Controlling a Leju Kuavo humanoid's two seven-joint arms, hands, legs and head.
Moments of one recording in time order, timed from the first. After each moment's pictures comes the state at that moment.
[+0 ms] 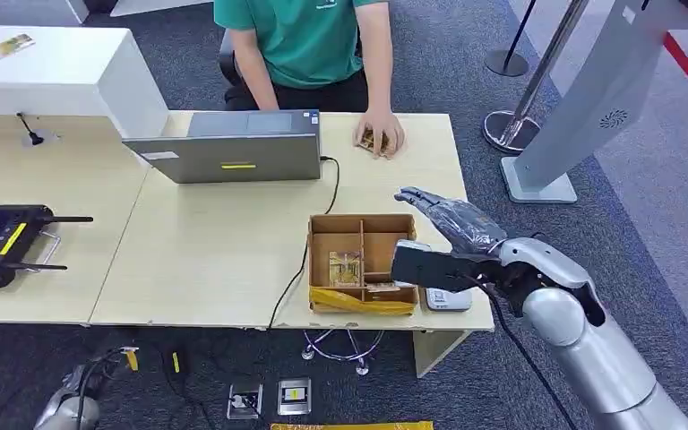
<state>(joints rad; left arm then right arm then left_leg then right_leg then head) -0.41 0.28 -0.19 -0.27 -0.33 0.34 0.12 -0.48 -0.44 0.42 -1.78 0.48 0.63 0.23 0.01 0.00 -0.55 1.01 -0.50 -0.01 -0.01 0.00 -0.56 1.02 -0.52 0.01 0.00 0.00</state>
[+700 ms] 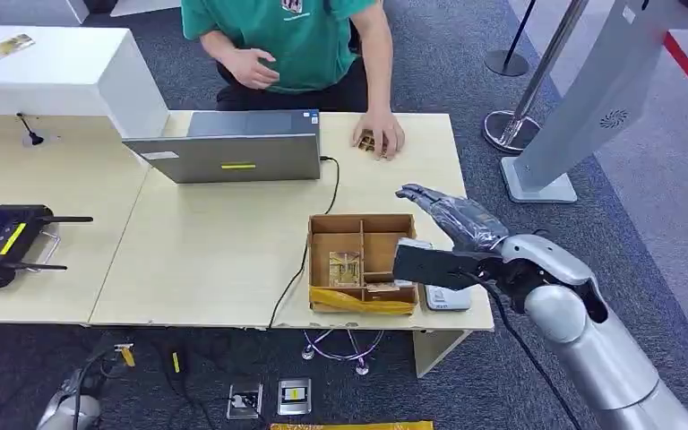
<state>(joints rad) -0.42 0.26 -0.07 -0.27 -0.36 0.33 0.16 -0.50 -0.45 0.43 -1.77 0.50 0.62 0.21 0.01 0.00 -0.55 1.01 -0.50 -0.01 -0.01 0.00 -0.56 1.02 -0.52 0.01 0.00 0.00</state>
